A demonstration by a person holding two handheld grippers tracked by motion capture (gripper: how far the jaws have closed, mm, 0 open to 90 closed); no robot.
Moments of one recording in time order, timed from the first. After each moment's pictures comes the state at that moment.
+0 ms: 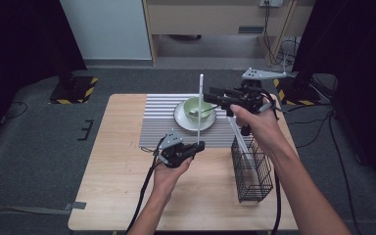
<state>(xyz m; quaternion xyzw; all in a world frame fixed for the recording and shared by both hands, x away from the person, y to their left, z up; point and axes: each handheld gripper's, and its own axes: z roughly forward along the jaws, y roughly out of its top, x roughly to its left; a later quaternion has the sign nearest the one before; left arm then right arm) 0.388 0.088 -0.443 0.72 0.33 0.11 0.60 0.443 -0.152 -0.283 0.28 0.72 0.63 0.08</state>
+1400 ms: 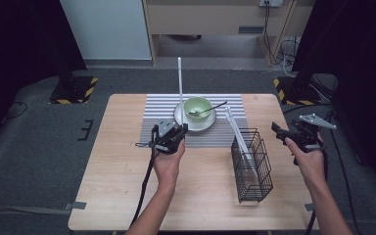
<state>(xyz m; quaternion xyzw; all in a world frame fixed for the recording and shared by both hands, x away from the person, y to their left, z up) 0.412 0.096 -0.428 0.66 0.46 0.25 0.53 0.439 -0.330 -0.442 0.53 0.64 0.46 0.30</state>
